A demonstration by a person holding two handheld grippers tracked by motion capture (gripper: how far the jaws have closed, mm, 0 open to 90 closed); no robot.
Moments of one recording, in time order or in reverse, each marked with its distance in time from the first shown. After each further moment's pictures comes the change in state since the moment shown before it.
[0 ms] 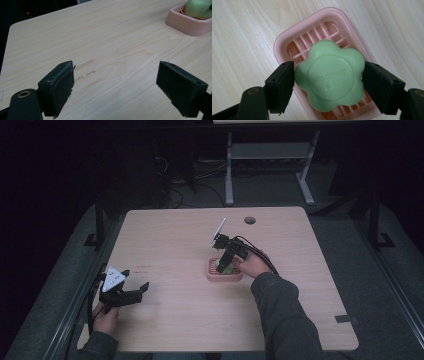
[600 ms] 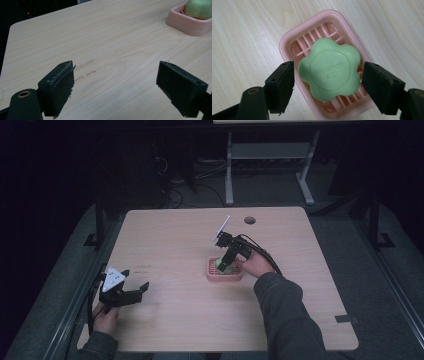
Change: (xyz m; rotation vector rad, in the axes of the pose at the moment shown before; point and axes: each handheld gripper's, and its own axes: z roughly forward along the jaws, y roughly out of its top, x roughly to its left) left arm 0.000 0.000 0.000 0.000 0.002 -0.001; right arm -0.001 -0.006 -0.013 -0.038 0.007 0.005
